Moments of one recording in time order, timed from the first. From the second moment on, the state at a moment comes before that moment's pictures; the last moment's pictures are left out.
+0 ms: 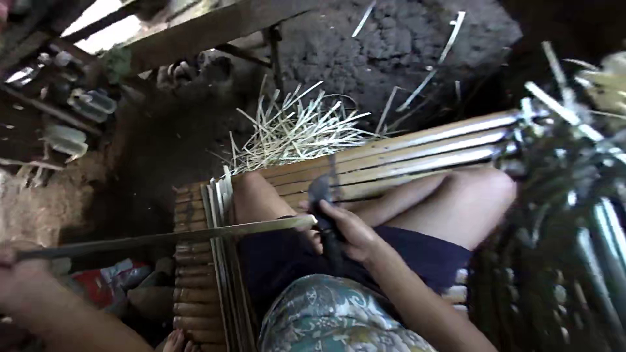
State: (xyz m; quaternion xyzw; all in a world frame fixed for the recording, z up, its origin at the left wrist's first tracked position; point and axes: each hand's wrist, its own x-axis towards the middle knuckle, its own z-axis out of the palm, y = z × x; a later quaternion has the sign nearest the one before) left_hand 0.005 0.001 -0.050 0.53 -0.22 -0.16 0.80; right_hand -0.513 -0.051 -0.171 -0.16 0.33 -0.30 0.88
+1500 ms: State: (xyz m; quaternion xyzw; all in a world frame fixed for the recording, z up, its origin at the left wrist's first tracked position) left_hand -0.319 -0.011 -0.064 0.49 -0.66 -0.56 0.11; right_hand -0.577 -0.014 -0.104 -0.45 0.28 -0.22 0.82
